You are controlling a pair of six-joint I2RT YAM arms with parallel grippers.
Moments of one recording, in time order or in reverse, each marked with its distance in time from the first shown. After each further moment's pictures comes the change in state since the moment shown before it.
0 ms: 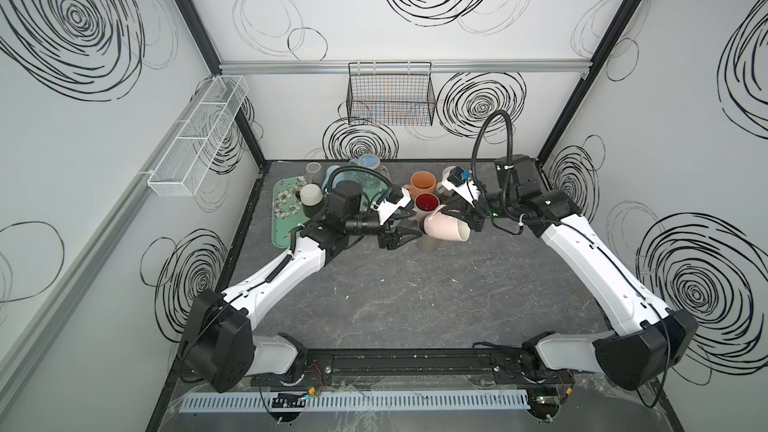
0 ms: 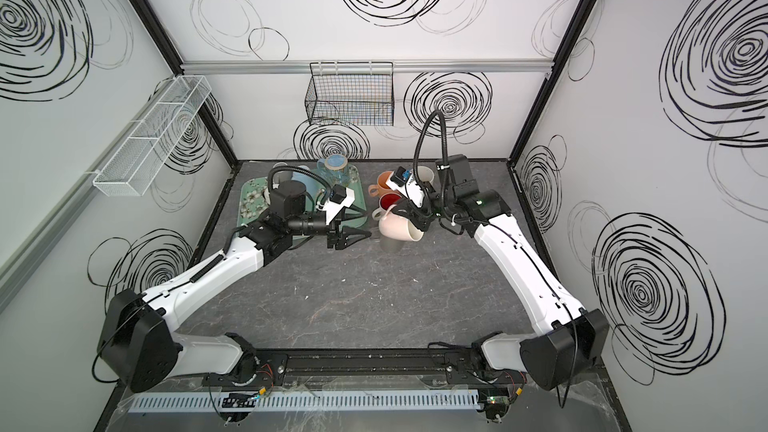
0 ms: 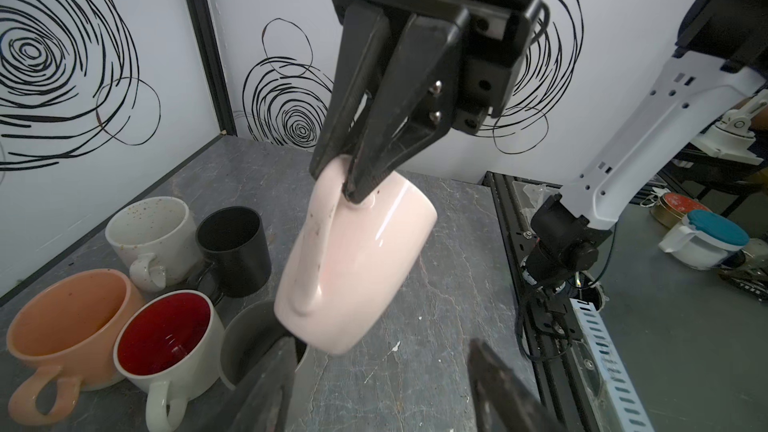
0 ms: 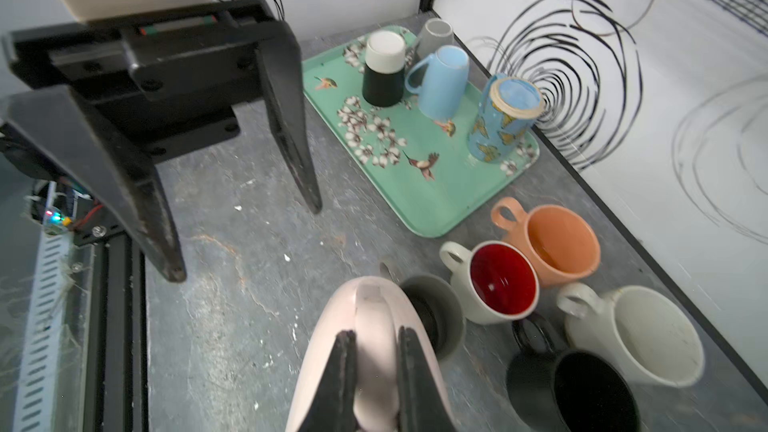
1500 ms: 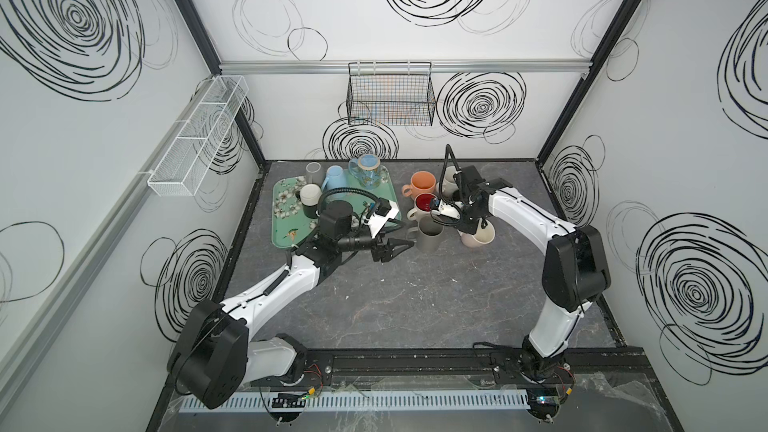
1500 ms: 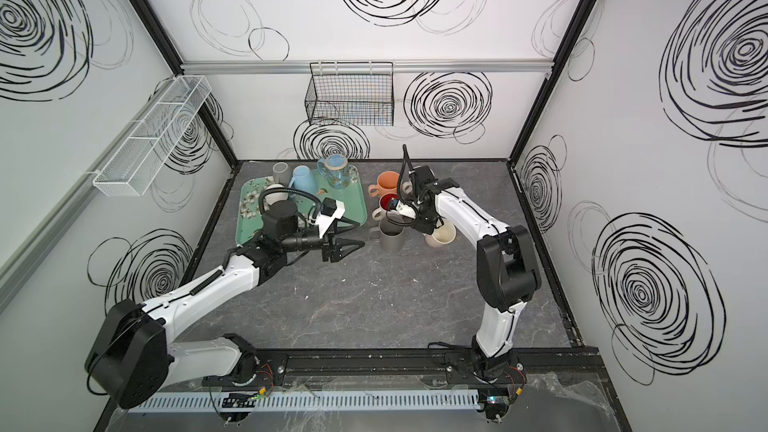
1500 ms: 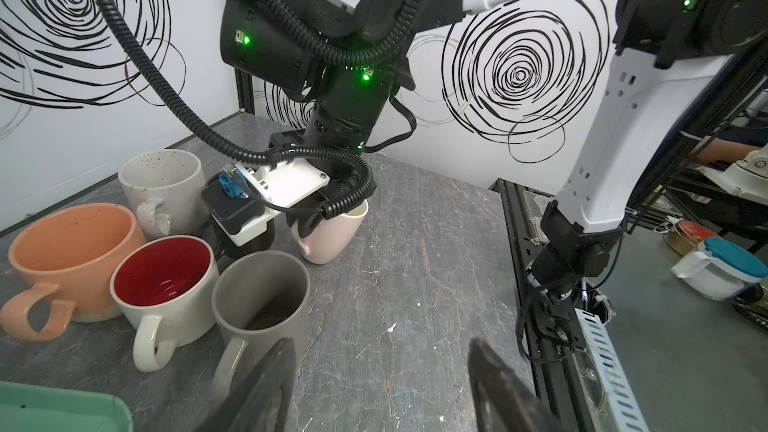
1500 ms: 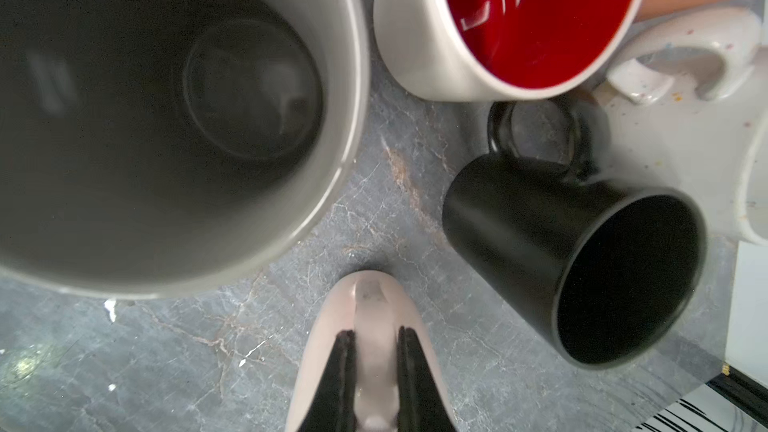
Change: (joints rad) left arm 0.029 -0.068 -0.217 0.208 -0.037 -0.138; right arm -0.019 0.482 0.039 -0.066 0.574 -0.302
